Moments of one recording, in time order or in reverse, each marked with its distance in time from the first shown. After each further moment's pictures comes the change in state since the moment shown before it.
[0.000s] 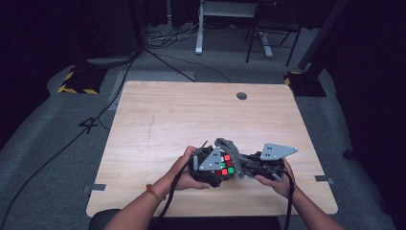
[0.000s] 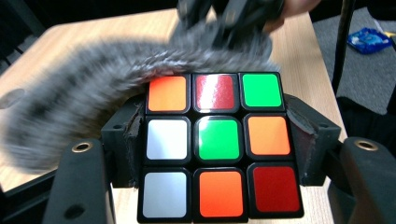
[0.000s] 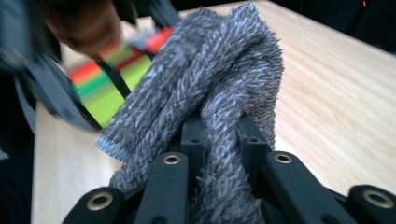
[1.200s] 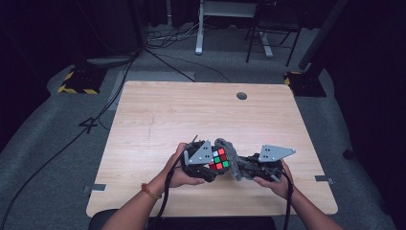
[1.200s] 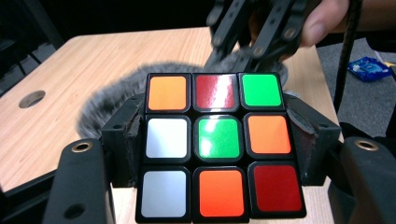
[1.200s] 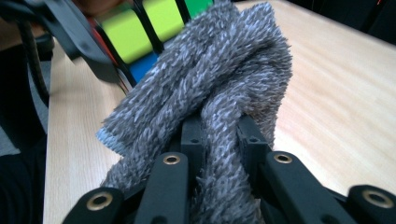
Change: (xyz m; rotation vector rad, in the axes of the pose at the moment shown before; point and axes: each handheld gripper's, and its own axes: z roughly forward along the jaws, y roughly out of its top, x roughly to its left) left arm 0.009 -0.007 -0.013 -0.049 0.015 -0.053; right arm 0.006 0.001 0.002 -0.017 0.033 -0.018
